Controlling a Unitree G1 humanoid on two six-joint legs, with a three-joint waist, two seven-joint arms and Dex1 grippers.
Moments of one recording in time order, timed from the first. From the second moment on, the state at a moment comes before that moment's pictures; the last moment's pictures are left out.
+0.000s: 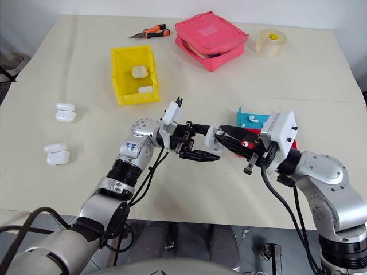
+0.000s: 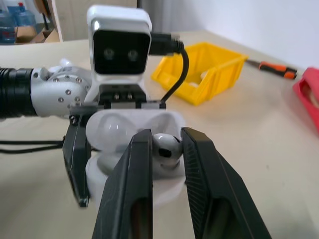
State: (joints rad) left arm -0.81 0.05 -0.13 0.57 -0.37 0.01 -1.44; right arm -0.12 -0.71 -0.20 -0.58 0.68 0.49 0.81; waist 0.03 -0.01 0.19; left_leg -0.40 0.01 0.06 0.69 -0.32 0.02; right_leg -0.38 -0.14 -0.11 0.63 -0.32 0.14
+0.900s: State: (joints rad) left arm -0.84 0.04 -0.12 0.66 -0.35 -0.12 -1.45; right arm -0.16 -0.78 -0.21 -0.56 0.72 0.58 0.80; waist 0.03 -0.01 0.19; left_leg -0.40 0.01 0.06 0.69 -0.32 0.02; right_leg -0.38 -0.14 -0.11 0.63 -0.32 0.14
